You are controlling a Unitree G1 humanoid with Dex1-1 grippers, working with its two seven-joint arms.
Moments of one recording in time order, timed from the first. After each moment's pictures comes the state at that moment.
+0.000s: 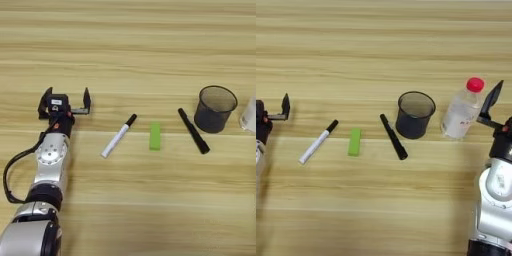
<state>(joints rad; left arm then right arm) -0.39 0.17 0.15 0.84 -0.07 -0.57 -0.07 0.00 -0.12 -0.41 -0.07 -0.03 -0.33 -0.22</state>
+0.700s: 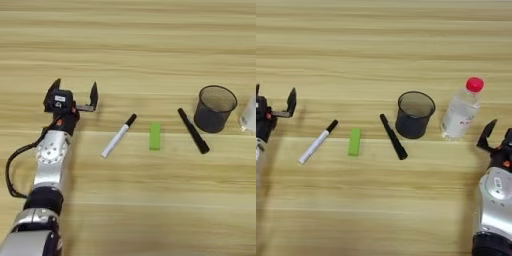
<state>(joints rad) -0.30 0.15 0.10 0.57 -0.12 -0.51 -0.21 -0.07 -0.19 -0.43 0.29 0.00 -0.23 -0.25</state>
